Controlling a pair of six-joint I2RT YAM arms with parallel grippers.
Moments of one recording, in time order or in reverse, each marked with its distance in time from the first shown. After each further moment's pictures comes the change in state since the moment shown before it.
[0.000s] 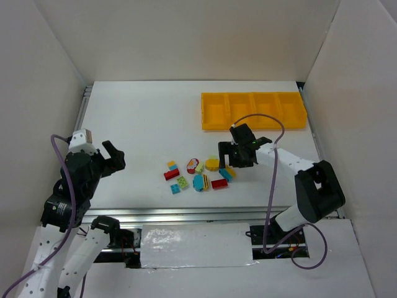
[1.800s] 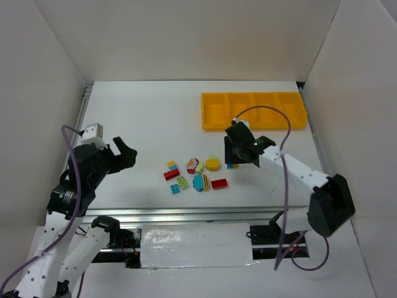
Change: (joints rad) left arm -0.010 0.084 -0.002 0.039 0.160 -0.045; right arm 0.110 -0.080 0.090 -0.146 0.270 0.098
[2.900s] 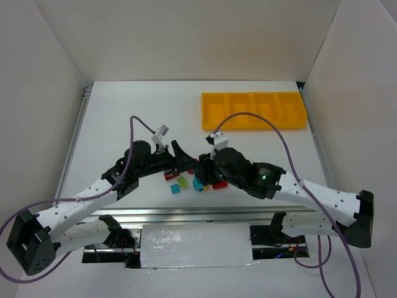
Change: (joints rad) left arm -0.455 0.414 -0.211 0.810 0.471 -0.579; right arm 0.539 -0.299 0.006 0.136 0.048 0.061
